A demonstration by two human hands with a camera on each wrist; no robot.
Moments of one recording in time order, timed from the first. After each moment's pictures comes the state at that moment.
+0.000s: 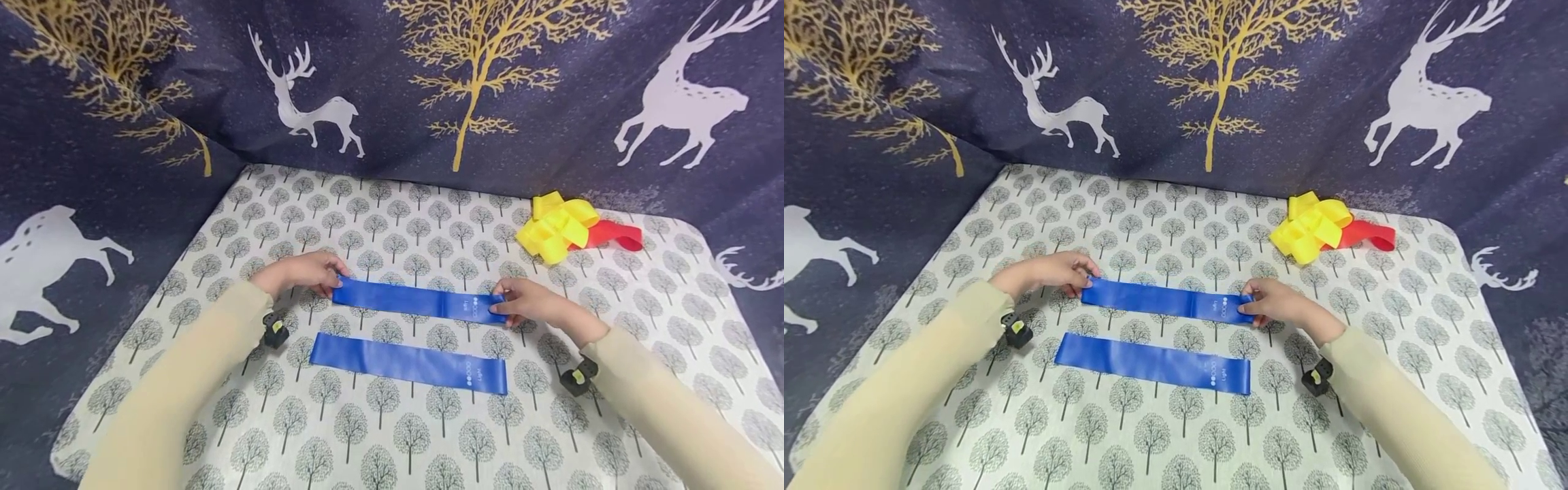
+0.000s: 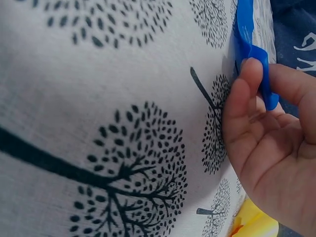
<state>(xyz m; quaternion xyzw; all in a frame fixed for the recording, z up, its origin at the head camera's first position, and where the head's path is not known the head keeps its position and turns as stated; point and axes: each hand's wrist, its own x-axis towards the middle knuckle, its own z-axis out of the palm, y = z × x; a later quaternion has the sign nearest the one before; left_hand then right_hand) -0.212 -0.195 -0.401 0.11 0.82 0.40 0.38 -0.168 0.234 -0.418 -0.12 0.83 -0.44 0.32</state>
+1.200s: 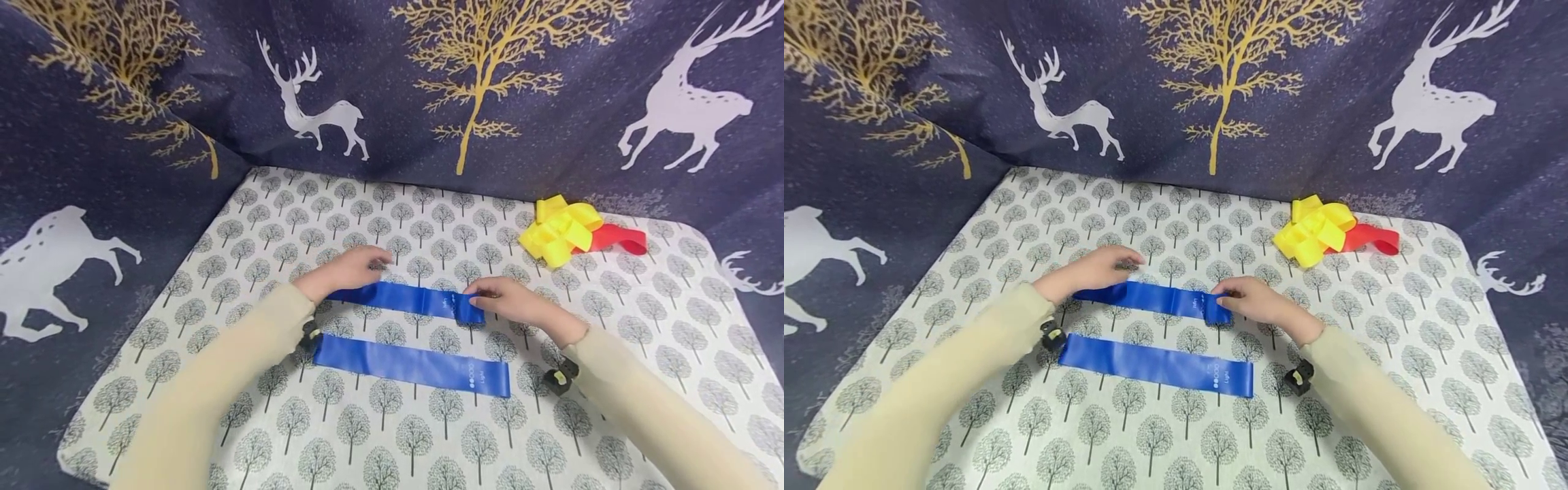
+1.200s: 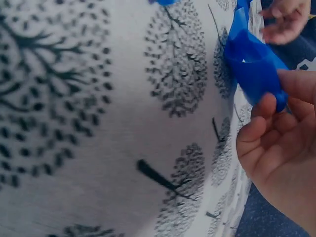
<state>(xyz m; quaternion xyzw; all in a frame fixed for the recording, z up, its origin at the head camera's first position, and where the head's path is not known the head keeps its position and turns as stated) -0.207 -0.130 -0.397 0.24 0.91 0.28 0.20 -0.167 0.200 -0.412 -0.26 0.87 -0.37 0.19</state>
